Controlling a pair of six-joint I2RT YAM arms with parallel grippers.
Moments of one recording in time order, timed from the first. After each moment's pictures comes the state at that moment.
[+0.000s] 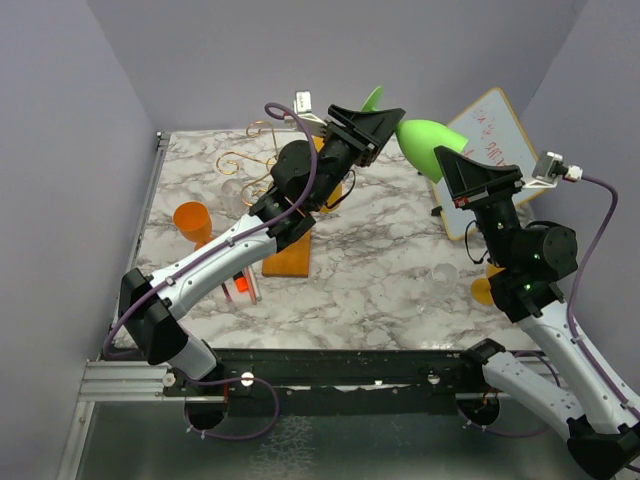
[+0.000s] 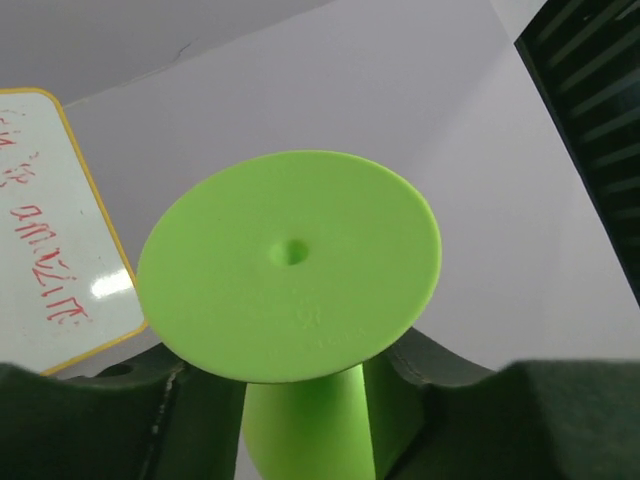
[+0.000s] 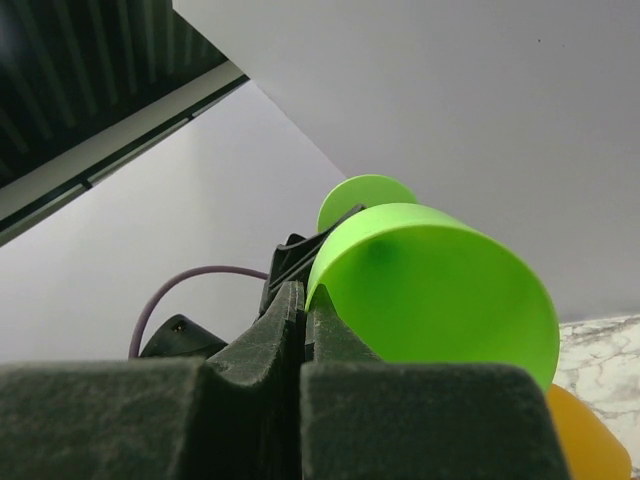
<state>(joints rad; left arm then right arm) -0.85 1.53 1.48 0.39 -0.20 -1.28 0.48 0.77 0.87 0.50 -0.01 0.92</state>
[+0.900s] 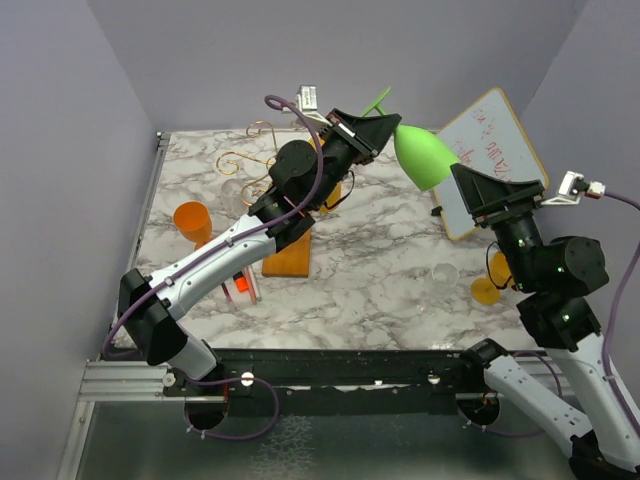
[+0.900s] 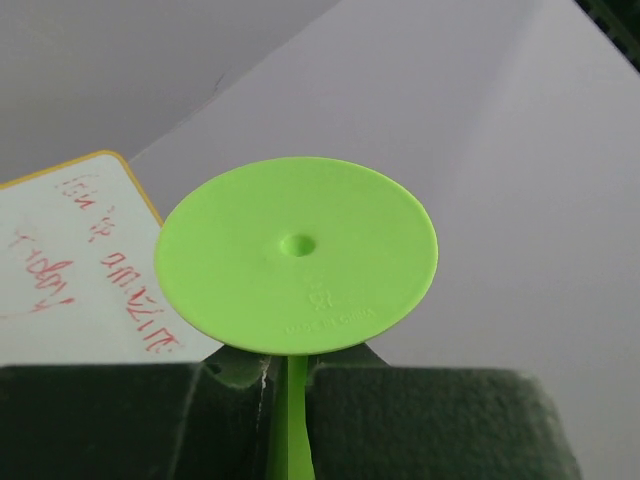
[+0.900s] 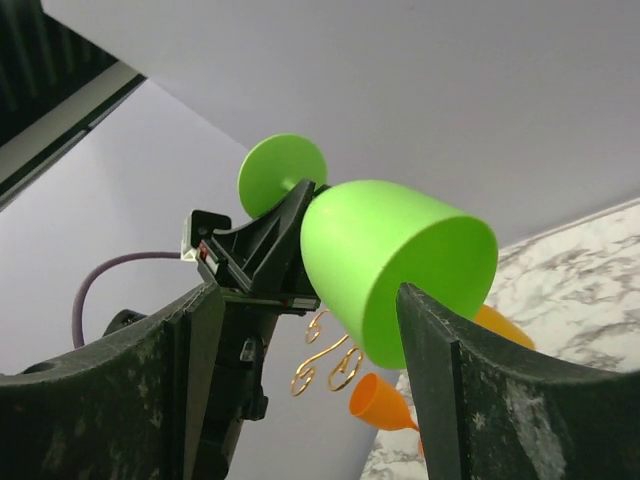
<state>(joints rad) -0.86 1.53 1.50 0.40 -0.18 -1.02 0.48 0.64 0.94 0.08 0.11 0.94</state>
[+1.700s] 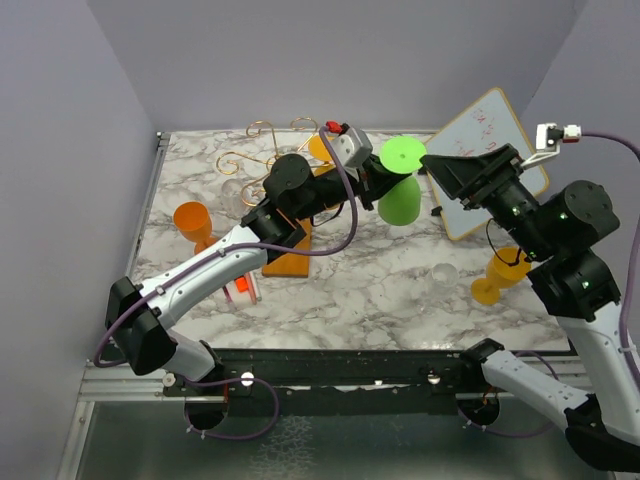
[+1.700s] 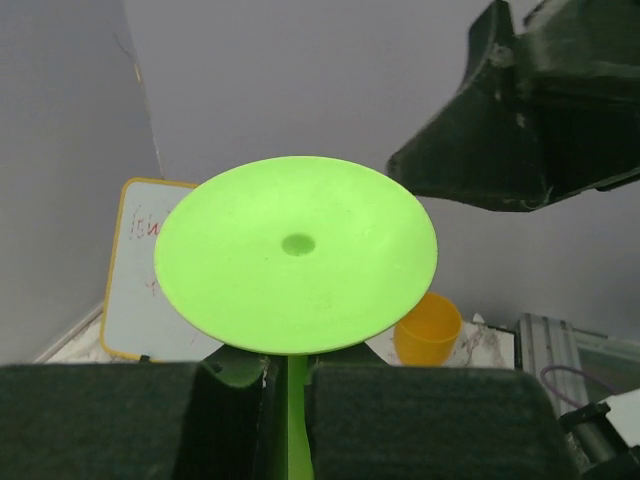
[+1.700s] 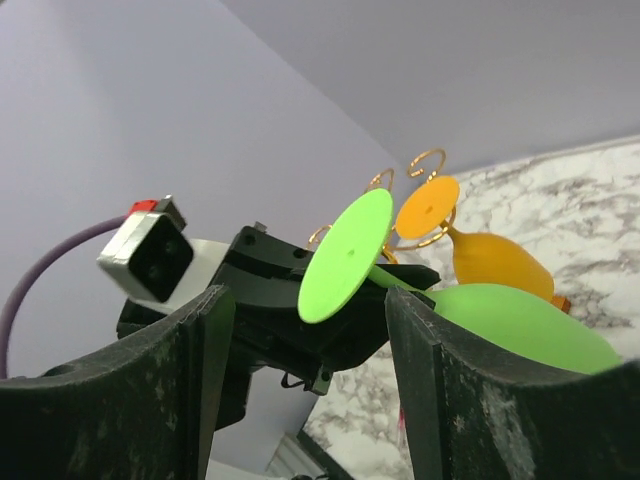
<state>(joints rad) -0.86 1.45 1.36 0.40 0.32 -0.15 0.48 0.84 1.34 -0.29 -0.11 0.82</state>
